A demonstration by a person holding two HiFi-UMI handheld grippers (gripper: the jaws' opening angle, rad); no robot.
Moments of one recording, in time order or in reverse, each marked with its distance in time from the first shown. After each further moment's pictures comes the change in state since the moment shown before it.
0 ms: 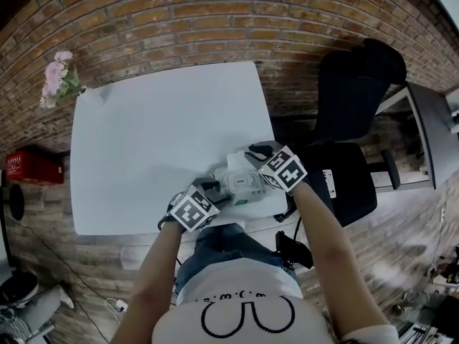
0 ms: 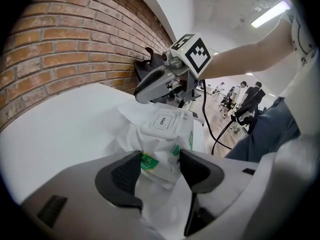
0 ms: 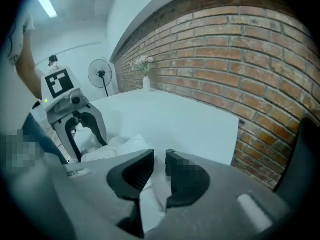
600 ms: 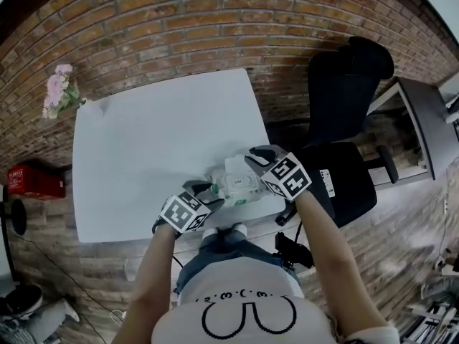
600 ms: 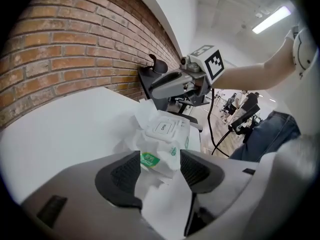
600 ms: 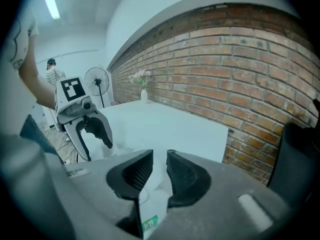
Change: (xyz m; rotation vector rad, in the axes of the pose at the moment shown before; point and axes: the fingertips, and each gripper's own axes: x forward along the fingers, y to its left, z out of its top) left arm -0.031 -0.001 0.006 -0.042 -0.042 0.000; right arm -0.046 0.015 0.021 0.024 -0.119 -0.074
